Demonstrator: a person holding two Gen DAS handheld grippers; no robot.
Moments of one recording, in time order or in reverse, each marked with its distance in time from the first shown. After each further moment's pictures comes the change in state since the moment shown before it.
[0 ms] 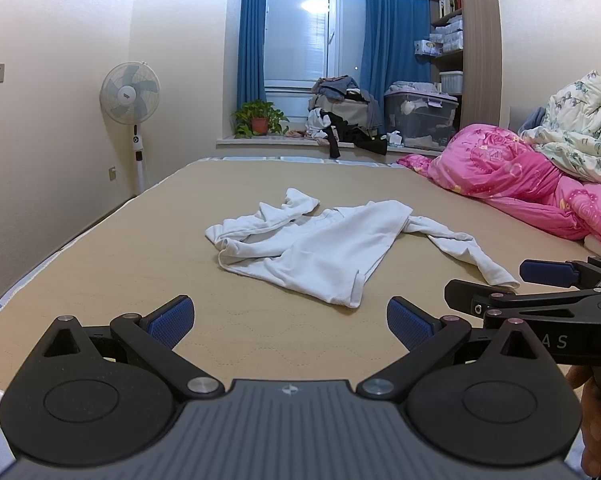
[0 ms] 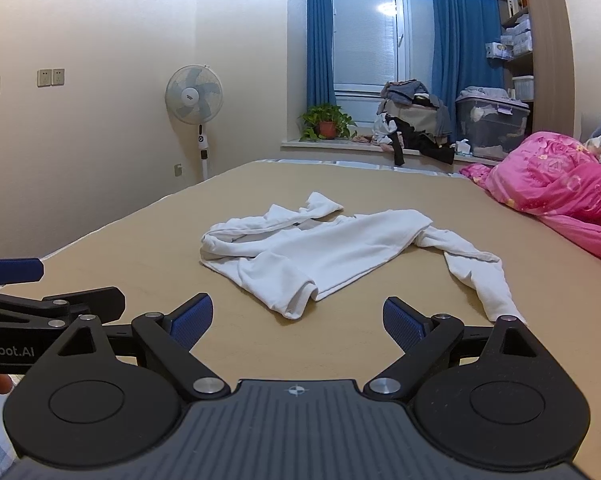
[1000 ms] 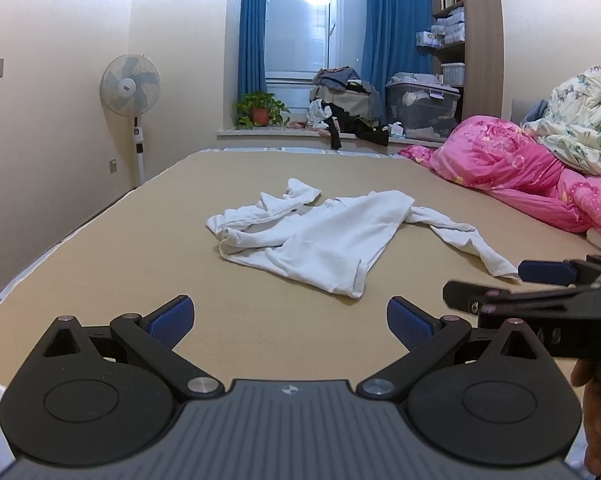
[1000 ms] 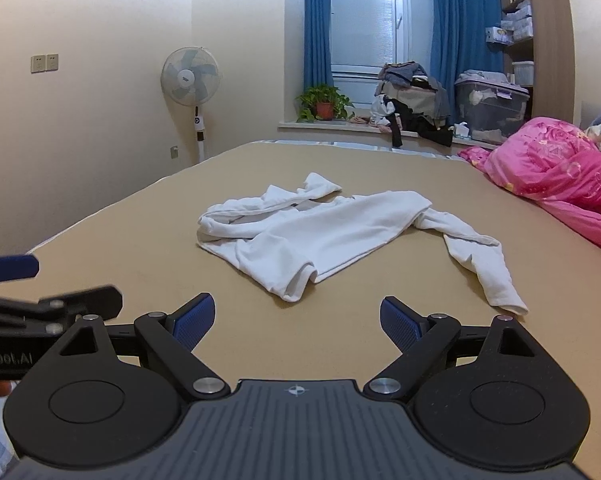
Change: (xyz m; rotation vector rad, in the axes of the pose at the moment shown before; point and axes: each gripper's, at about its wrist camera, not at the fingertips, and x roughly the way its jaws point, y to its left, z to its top) left arm 0.002 0.000 -0.003 0.004 0.029 0.003; right arm 0.007 0.002 0.003 -0.022 0.052 -0.028
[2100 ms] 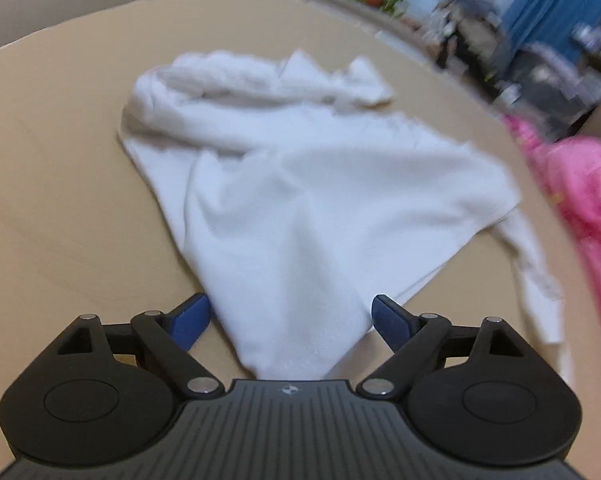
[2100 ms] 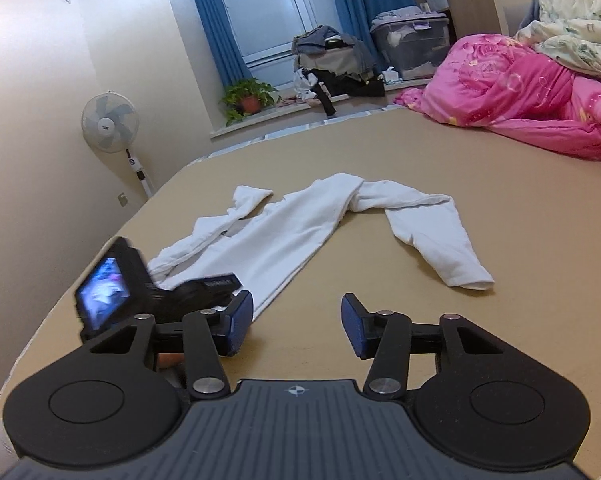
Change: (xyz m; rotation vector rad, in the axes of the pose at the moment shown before) left arm 0.331 -0.045 0.036 -0.471 0.432 0.155; right arm 0.046 -0.110 0.037 0.381 0.068 -0.057
